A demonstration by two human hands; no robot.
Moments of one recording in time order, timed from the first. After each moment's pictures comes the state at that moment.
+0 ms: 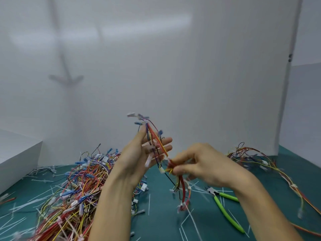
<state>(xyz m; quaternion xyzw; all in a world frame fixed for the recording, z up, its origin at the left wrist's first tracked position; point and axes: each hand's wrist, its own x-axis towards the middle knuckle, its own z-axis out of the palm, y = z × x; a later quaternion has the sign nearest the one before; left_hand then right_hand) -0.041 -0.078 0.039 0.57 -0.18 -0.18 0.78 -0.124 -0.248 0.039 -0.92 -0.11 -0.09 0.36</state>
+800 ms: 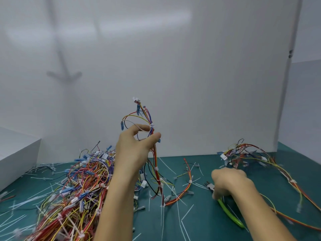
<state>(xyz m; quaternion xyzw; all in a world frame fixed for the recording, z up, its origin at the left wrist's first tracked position) -0.048 -0.078 0.038 0.73 -0.16 0.14 0.65 -0.103 -0.293 -0.016 -0.96 0.22 0.19 -0.04</state>
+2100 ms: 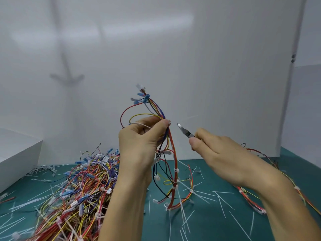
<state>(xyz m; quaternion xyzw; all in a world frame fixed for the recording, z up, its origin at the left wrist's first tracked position) -0.083 -0.092 0.065 0.55 -0.21 0.10 0.80 -0.154 -0.248 0.065 -0.95 -0.02 -0.20 0.24</state>
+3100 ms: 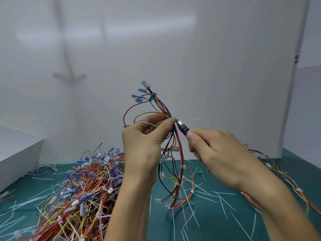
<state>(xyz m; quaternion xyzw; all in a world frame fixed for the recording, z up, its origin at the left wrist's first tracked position) -0.089 -0.096 0.067 0.55 -0.22 0.13 0.80 -0.158 -0.228 0.070 -0.93 -0.01 -0.26 0.27</state>
